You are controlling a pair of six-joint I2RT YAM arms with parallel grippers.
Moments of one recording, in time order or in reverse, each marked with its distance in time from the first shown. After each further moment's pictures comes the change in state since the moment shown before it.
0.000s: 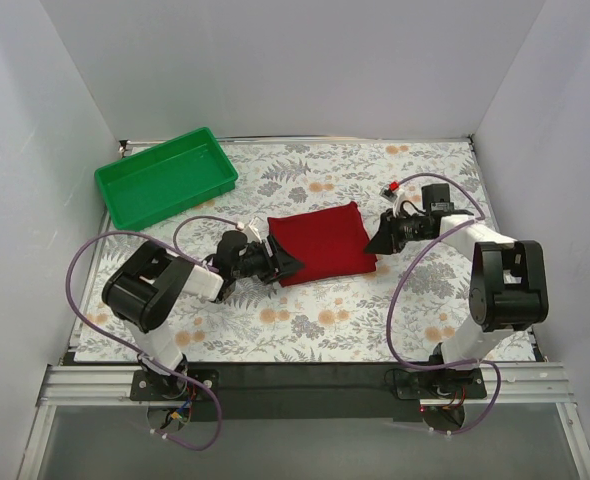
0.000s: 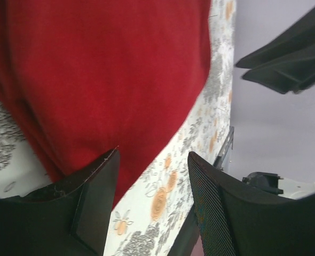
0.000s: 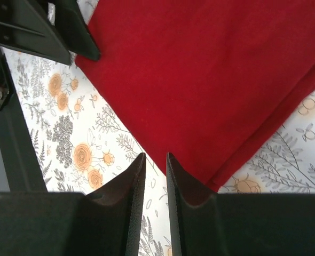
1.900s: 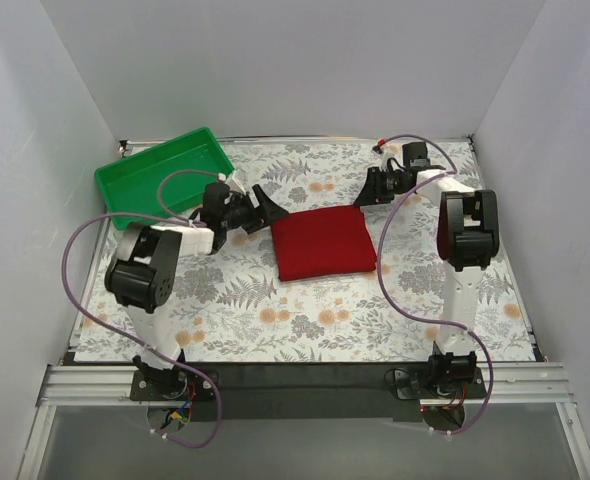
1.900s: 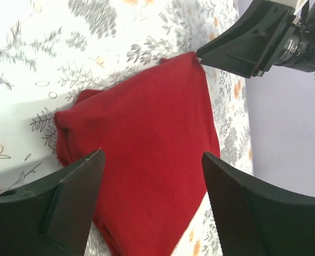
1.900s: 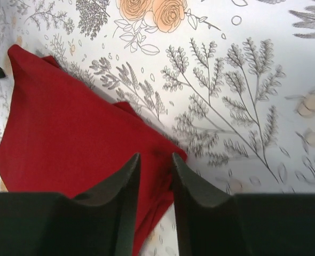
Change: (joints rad) left arm 0.225 0.177 0.401 -0.238 0.045 0.208; right arm 0.029 0.623 0.719 0.009 0.176 0.308
